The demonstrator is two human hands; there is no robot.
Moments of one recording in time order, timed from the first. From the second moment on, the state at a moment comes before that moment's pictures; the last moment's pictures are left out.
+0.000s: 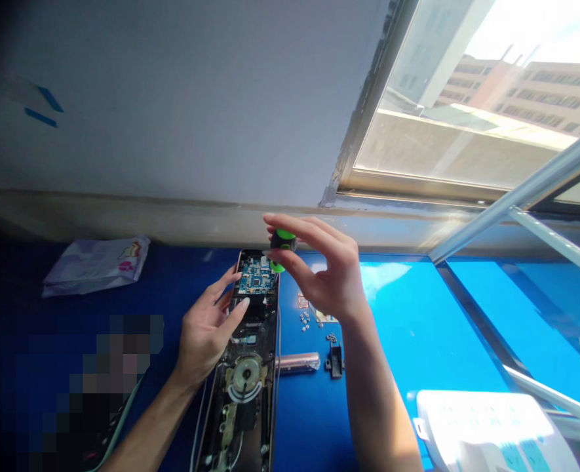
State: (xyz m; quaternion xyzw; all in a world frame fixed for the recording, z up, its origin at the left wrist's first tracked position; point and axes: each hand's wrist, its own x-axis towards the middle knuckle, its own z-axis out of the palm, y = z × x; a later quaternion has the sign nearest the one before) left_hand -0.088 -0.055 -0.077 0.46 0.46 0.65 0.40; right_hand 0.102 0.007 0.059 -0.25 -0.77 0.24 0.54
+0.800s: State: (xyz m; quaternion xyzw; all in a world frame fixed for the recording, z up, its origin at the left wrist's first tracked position) left_hand -0.090 -0.058 -0.074 0.50 0.48 0.63 0.35; right_hand 0.113 -0.017 0.072 -0.28 -0.80 0.23 0.48
